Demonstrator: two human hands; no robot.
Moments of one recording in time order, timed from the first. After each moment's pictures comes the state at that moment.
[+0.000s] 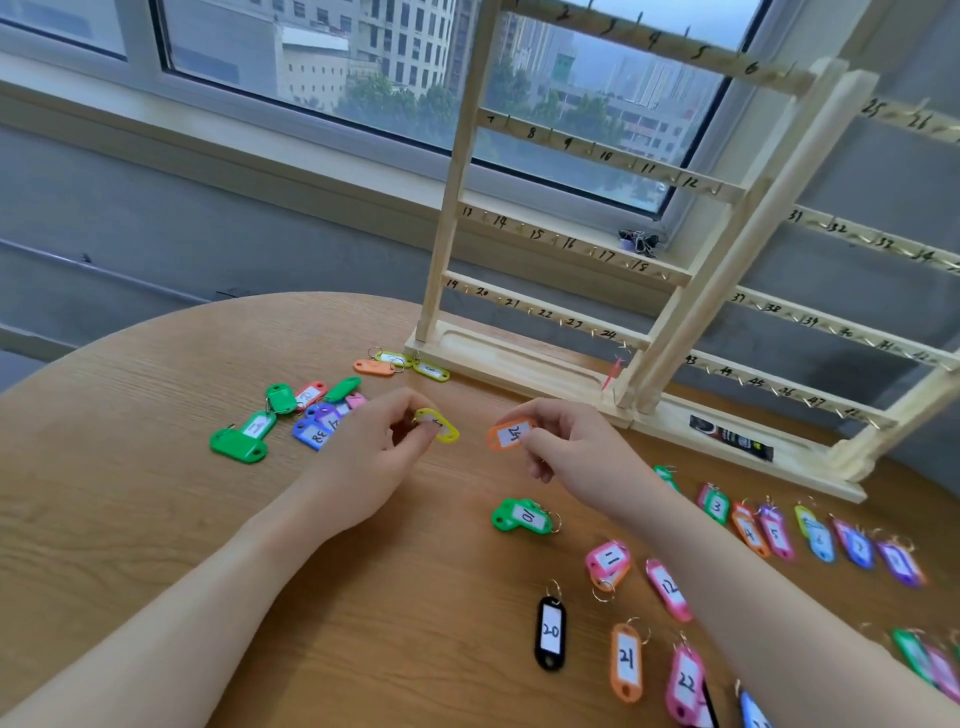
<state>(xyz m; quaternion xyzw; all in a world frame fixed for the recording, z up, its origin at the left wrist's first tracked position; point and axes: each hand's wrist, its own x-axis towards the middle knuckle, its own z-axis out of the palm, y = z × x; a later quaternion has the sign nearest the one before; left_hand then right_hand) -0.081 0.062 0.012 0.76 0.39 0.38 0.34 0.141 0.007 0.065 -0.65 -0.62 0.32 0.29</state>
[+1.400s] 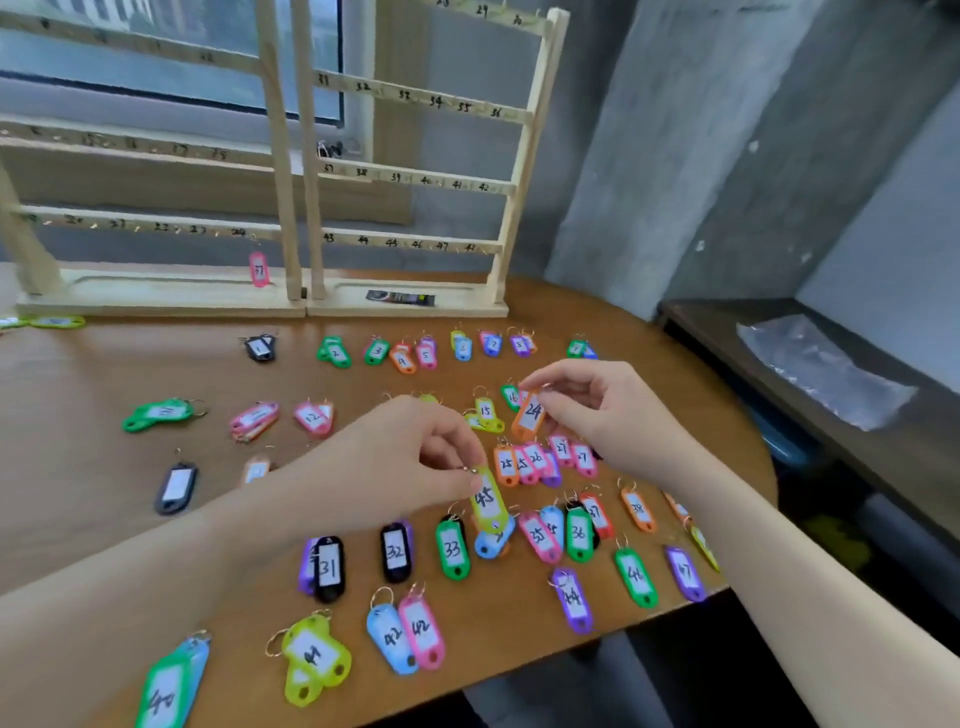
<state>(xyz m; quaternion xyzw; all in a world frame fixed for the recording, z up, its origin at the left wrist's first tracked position) 0.134 -0.180 0.087 0.87 0.18 0.08 0.45 0.337 -0.311 0.099 -0.73 -0.51 0.18 0.41</state>
